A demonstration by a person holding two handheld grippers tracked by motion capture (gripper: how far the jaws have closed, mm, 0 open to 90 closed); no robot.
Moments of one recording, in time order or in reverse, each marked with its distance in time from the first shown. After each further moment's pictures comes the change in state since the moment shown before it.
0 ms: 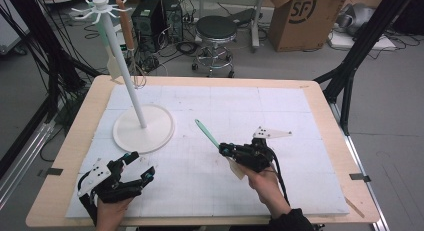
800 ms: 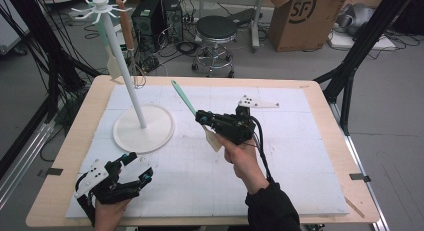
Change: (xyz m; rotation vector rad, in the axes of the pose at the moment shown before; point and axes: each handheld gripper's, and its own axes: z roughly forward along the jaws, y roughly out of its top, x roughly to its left) left arm 0.002 0.000 -0.005 0.001 -0.006 0.005; right arm 0.035 0.079 0.040 -0.170 0.137 -0.020
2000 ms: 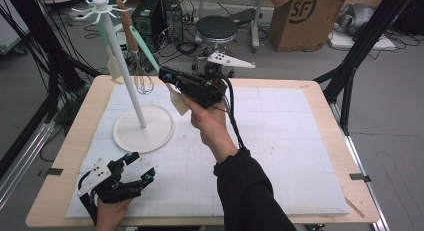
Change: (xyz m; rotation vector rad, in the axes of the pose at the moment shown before) left arm 0.000 -0.001 0.005 0.002 -0.018 0.000; right arm 0.045 0.085 0.071 -0.116 0.078 -0.082
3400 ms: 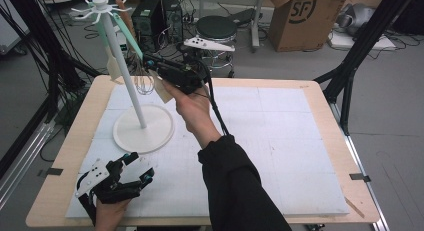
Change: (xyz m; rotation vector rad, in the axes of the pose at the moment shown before) left arm 0.000 0.001 -0.003 -0.008 -0.006 -0.005; right arm 0.002 0.015 0.043 0.040 -0.072 -0.031
